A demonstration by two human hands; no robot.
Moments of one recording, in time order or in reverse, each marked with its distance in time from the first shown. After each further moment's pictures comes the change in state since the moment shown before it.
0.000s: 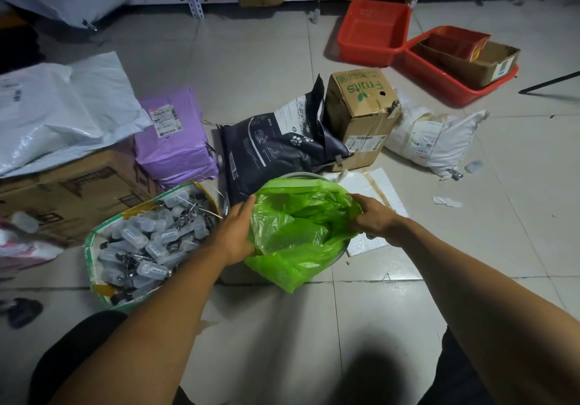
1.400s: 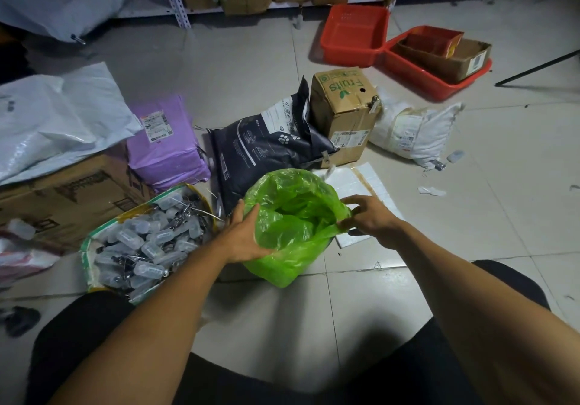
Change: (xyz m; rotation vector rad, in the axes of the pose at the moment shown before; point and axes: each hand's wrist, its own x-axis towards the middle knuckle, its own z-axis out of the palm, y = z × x) left_hand -0.019 0.028 0.007 0.029 -0.157 -0.045; right_hand -0.024 0.029 0.006 0.216 0.132 0.044
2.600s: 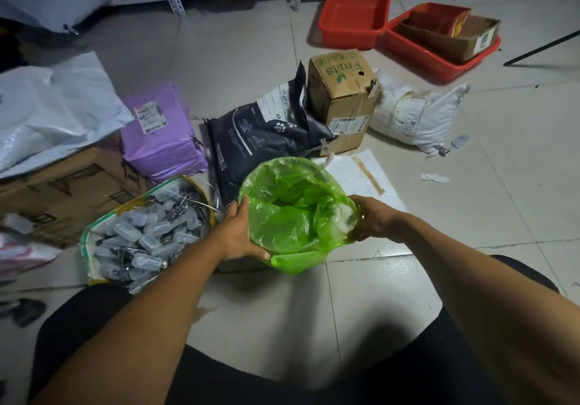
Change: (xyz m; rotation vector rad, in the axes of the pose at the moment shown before) left_hand 0.004 -0.002 0.012 -0.027 0.023 -0.019; right_hand 0.004 0.027 -0.014 -0.156 -0.208 -0.008
